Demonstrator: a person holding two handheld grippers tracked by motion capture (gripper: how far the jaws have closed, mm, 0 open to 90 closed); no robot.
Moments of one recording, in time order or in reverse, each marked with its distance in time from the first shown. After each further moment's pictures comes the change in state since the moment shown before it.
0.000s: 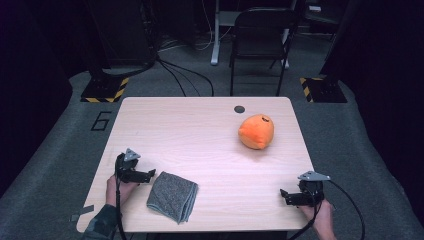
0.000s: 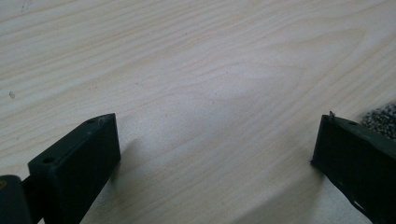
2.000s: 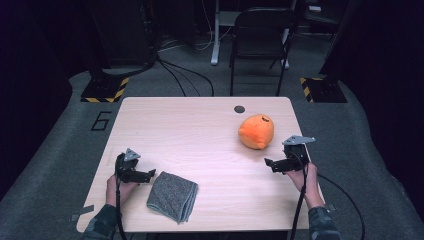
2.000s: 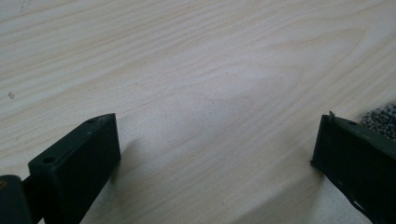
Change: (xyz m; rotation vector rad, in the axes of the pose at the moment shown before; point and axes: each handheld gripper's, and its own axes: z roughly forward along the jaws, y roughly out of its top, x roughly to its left) left arm 0.000 0.000 0.000 -0.003 0.000 -0.001; right arm 0.010 0.122 0.010 -0.075 0.120 -0.108
